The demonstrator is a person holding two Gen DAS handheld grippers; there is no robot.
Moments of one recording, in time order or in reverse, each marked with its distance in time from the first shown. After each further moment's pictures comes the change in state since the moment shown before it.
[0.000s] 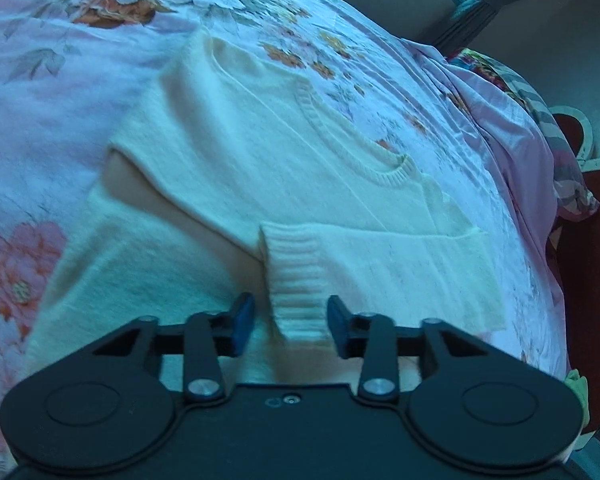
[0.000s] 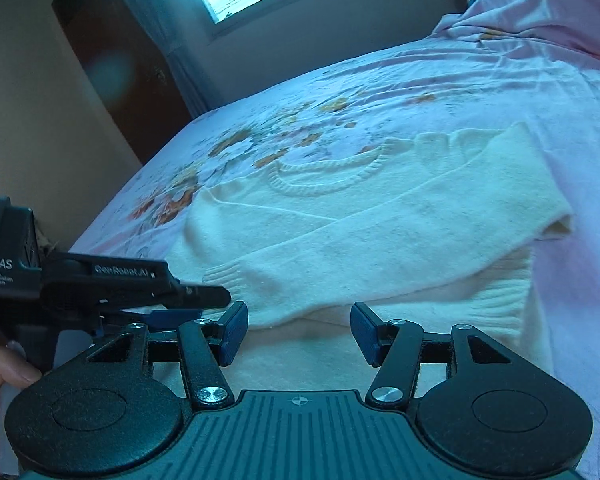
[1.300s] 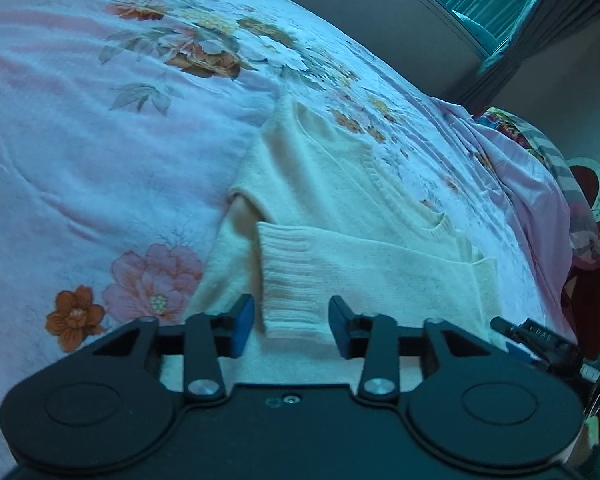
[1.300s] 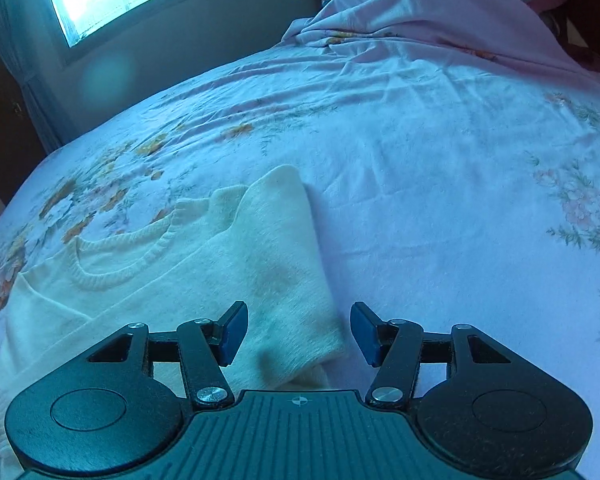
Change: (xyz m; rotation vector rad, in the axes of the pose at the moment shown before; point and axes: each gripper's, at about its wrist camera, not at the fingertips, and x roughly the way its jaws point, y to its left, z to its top) left arm -0.055 0.049 -0.009 -0.083 -0.174 0.064; right arm 0.028 -0.097 0.065 0.144 -0.030 -0.405
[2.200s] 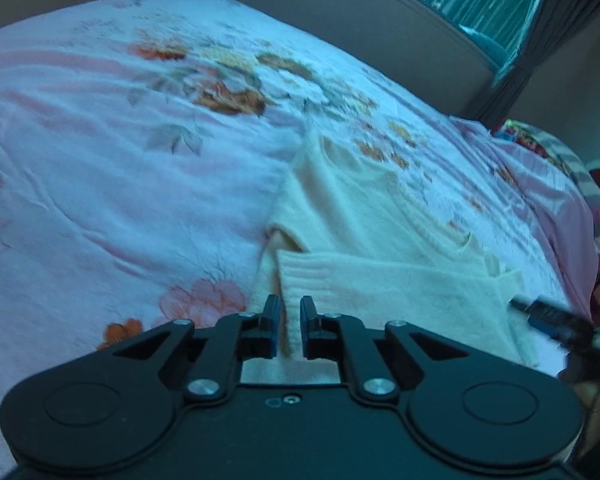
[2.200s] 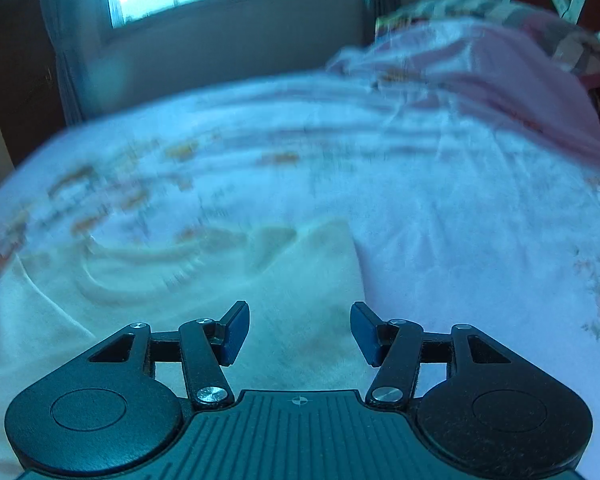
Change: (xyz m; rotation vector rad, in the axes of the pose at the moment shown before) left arm -0.020 0.004 0.001 0.061 -0.119 0.101; right arm 0.044 0.038 0.018 -0.206 0.002 -0.034
